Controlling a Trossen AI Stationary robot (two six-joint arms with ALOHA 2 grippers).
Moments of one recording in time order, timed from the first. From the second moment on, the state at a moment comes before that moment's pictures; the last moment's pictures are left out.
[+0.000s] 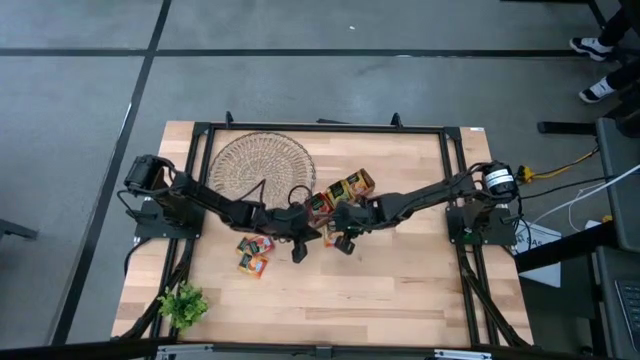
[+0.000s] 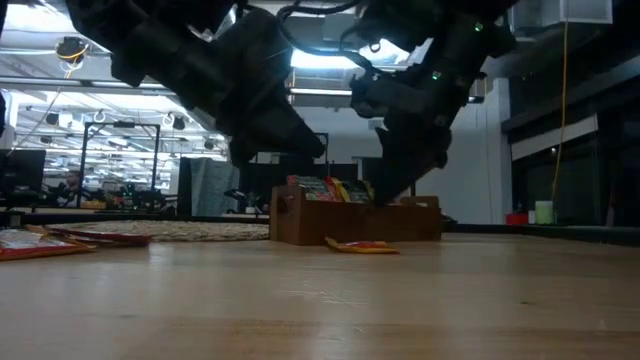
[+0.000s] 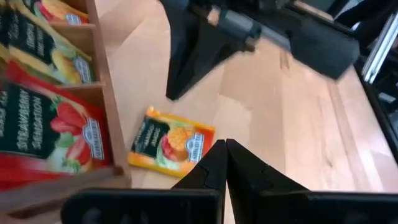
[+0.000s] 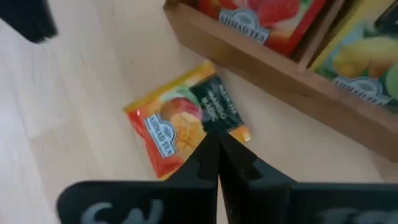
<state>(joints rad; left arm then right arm) -0.18 1.64 0.71 0.44 -0.17 -0.49 0.14 1.78 1.09 -0.40 0.17 0.54</state>
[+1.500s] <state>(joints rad) -0.36 1.65 0.71 0.33 0.03 -0.58 0.28 1.89 1.28 -0.28 0.02 0.49</state>
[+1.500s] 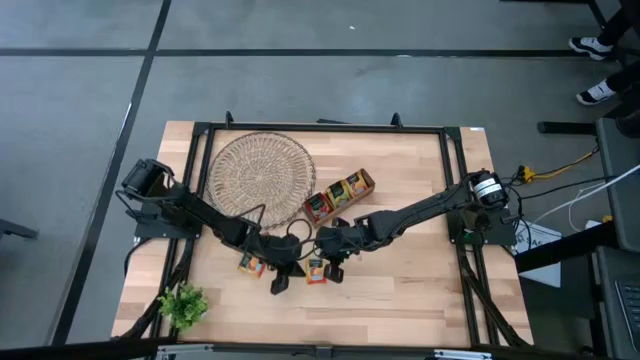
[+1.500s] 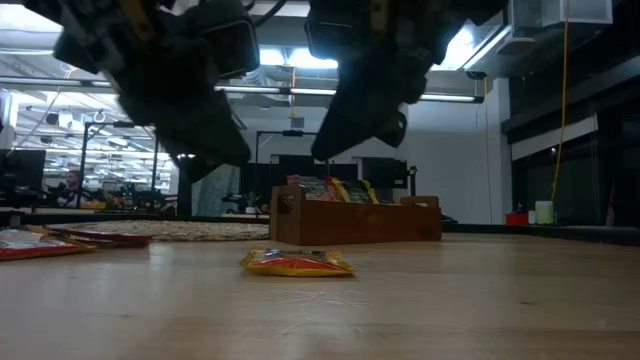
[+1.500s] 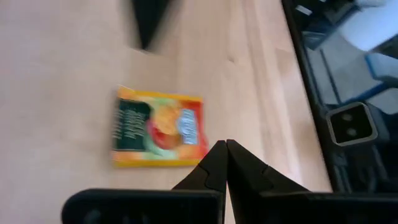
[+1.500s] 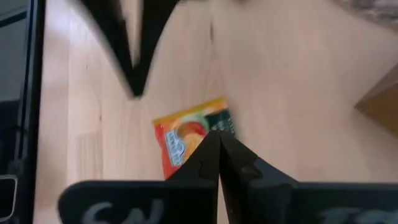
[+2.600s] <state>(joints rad) -0.36 1.92 0.71 0.60 0.06 -0.65 0.24 1.90 1.29 -0.41 0.03 0.49</state>
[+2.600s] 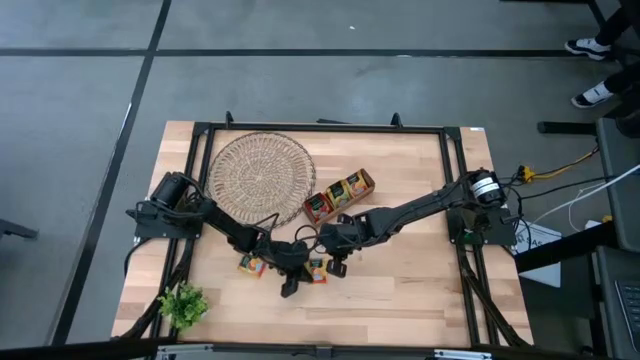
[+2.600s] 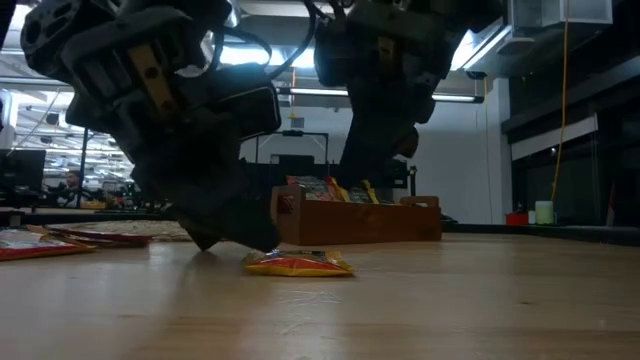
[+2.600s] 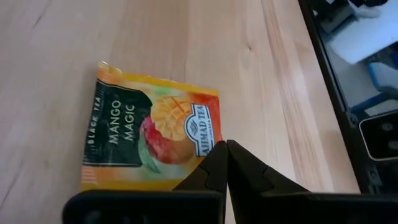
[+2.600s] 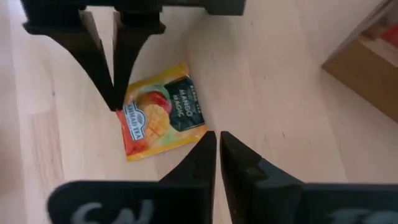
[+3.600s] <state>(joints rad) -0.37 1.92 0.71 0.47 -0.01 -0.60 0.22 1.94 1.29 -0.40 -0.15 0.58</state>
